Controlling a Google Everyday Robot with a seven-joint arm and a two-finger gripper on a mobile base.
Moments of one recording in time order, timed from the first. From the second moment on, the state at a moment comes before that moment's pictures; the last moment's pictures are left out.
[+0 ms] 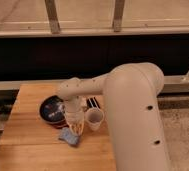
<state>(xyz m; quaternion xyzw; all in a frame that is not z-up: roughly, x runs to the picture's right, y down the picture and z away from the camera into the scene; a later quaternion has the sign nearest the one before) -0.098 0.233 0.771 -0.42 0.34 0.47 0.70</state>
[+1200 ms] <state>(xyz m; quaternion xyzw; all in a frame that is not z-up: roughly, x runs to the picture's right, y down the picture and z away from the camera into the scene) -0.166 0.299 0.720 -0.43 0.34 0.40 0.74</state>
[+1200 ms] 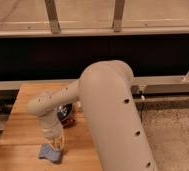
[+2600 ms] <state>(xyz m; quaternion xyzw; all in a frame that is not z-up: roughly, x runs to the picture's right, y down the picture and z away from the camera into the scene) -0.115 0.265 0.763 -0.40 0.39 0.45 0.70</state>
